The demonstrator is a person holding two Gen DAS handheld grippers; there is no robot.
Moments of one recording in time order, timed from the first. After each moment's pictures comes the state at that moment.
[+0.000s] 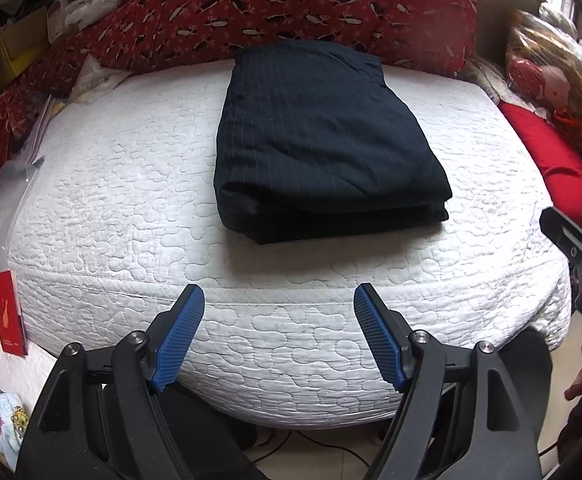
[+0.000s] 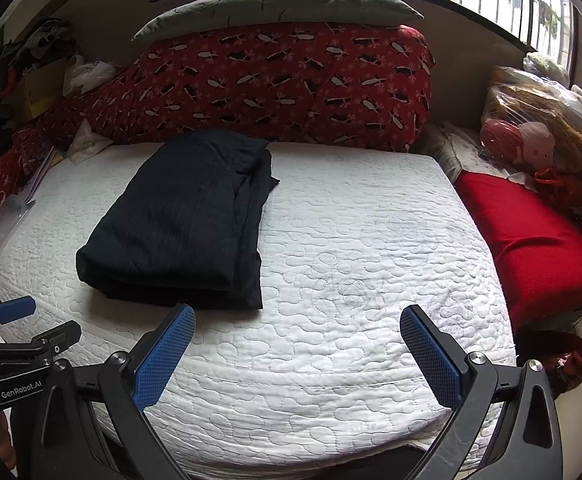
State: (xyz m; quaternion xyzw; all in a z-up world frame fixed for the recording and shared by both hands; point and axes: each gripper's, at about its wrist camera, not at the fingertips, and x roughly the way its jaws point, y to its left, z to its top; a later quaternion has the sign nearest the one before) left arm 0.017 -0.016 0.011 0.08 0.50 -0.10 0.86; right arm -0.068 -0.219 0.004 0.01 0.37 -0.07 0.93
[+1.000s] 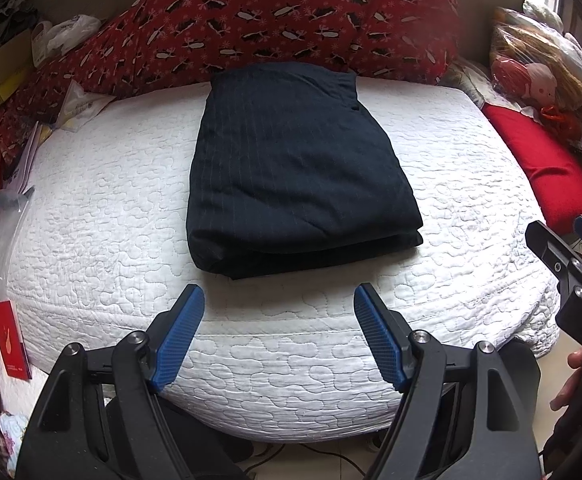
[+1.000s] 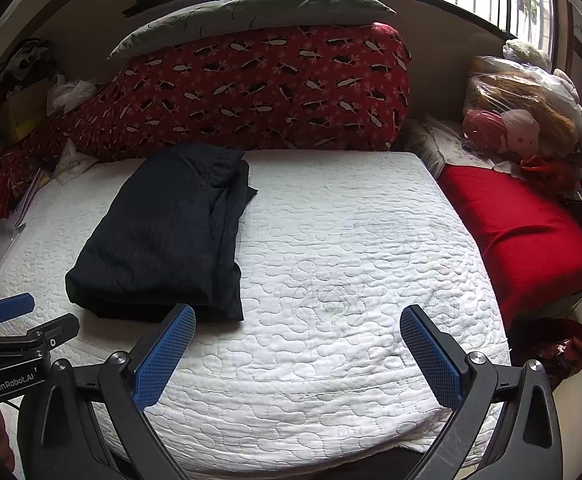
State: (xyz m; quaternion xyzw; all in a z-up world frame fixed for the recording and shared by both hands) left arm 0.024 -0.045 0.030 0.10 0.48 -0.12 0.86; right arm -0.069 -0.237 0.011 0.03 0.36 -0.10 0.93
